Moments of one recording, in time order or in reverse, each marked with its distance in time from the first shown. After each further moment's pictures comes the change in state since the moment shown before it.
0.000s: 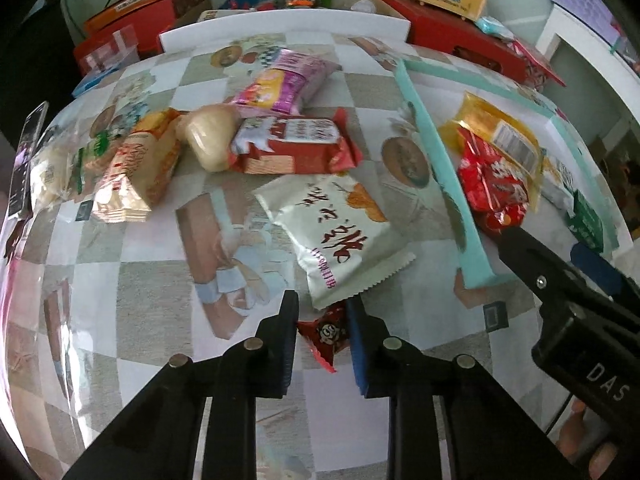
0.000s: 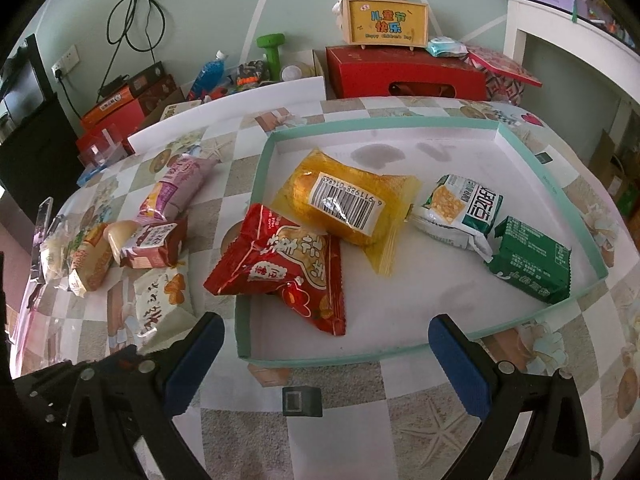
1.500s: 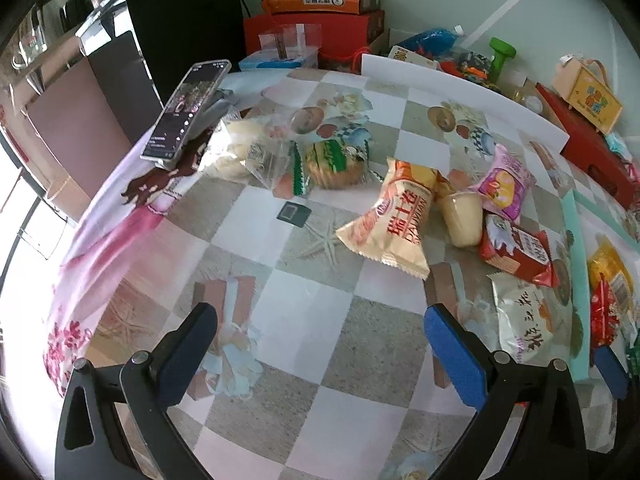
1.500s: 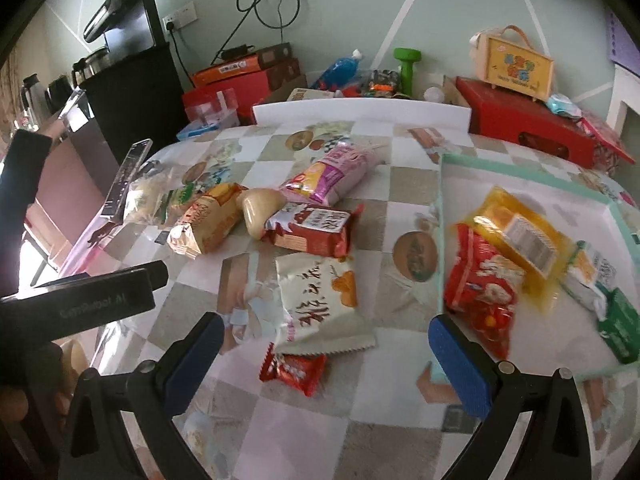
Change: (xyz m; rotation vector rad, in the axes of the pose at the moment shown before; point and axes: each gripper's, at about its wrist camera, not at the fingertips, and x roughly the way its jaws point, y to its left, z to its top) left arm -0.040 0.120 -0.001 -0.367 -0.122 0.277; right arm -0.006 0.098 -0.015 -0.270 -0.053 0.229
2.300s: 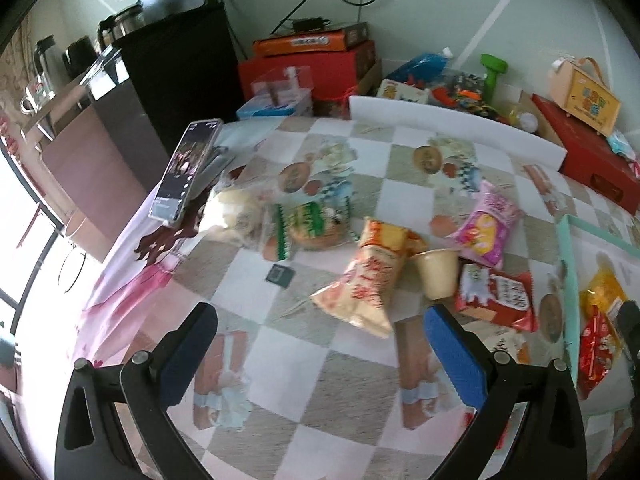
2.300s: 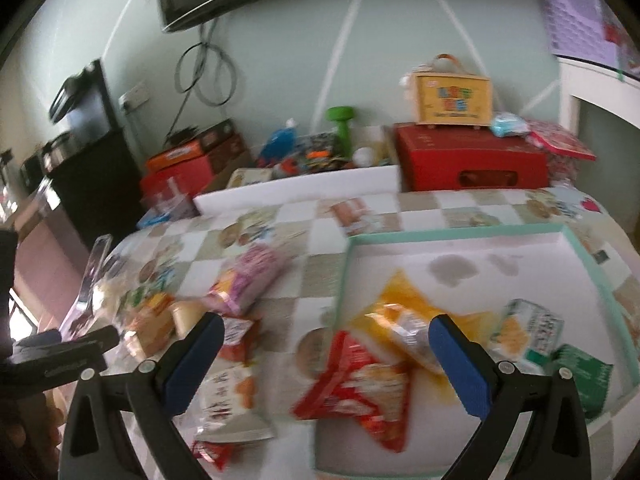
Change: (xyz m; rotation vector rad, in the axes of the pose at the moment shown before) left arm -0.020 -0.033 0.028 0.053 -0.110 0.095; right arm -0.018 -0.071 0.043 0.132 -0.206 -0.045
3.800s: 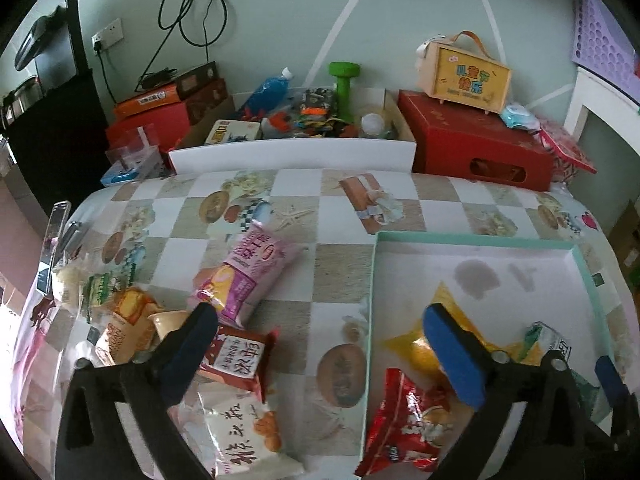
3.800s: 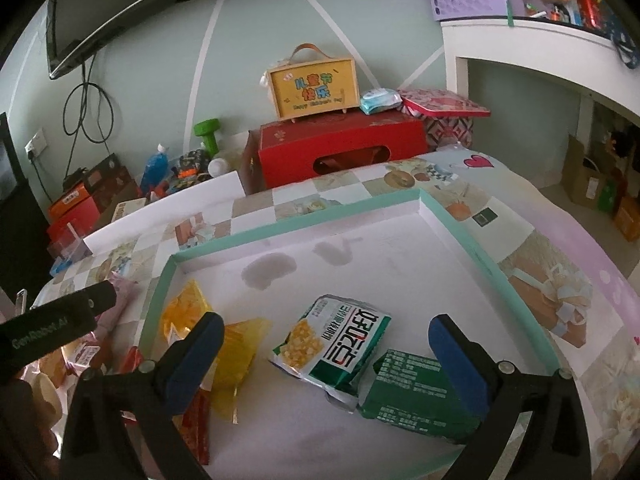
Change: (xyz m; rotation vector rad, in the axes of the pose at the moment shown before) left arm -0.024 -0.188 0.011 0.180 -0.116 -0.253; right arm -0.010 -0.138 -0.010 0.203 -0.020 -0.281
